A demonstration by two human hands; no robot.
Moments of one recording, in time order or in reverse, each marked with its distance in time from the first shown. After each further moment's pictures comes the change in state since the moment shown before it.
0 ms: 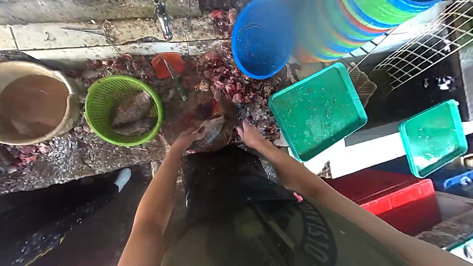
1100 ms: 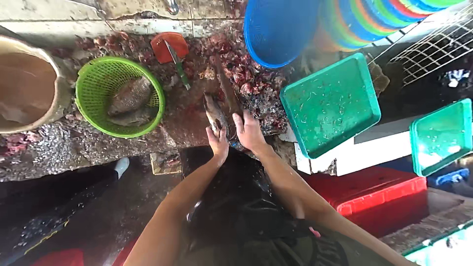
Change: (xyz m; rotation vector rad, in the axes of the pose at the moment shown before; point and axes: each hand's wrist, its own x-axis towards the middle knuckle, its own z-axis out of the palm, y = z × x) left_hand 0.028 -0.035 0.150 -0.445 0.511 0.395; right_hand -0.023 -0.086 -0.004 0.180 0.020 -0.013
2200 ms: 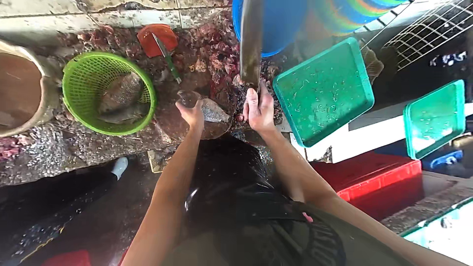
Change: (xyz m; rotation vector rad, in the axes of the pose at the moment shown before) left_hand 0.101 0.053 -0.020 0.015 0.258 0.198; right_hand 0.018 0.009 -0.042 0.524 0.286 -0.292
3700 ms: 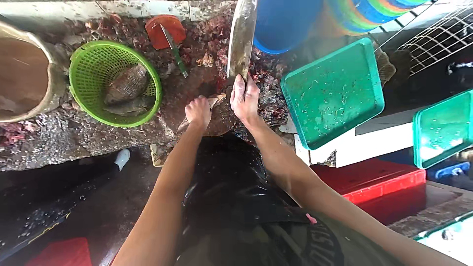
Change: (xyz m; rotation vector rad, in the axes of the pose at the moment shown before) left_hand -0.019 0.062 -0.010 1.536 -0.553 0.229; right_hand 0.031 0.012 0.069 0.011 0.134 -0.072
